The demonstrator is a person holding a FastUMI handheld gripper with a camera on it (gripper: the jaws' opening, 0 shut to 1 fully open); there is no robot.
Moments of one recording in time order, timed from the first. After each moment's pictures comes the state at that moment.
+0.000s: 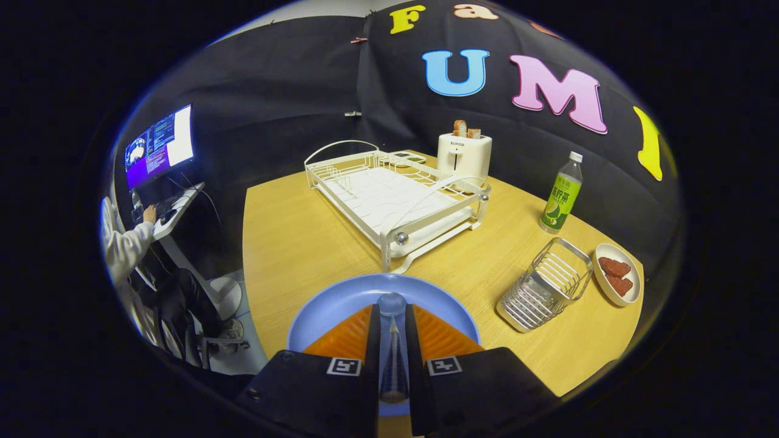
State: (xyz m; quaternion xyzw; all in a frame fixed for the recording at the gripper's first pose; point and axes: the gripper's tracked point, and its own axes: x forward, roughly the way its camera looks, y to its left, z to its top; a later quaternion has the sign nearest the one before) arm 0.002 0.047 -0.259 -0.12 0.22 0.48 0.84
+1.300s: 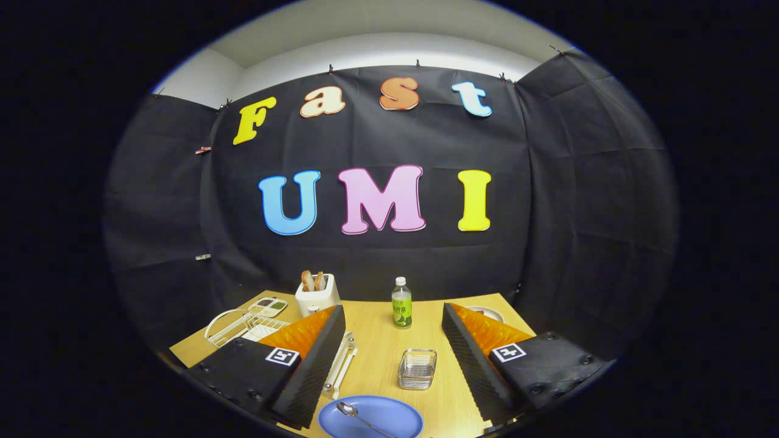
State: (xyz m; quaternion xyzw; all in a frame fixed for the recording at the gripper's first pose) arm 0.027 -0.036 0.026 0.05 0.00 0.08 1.00
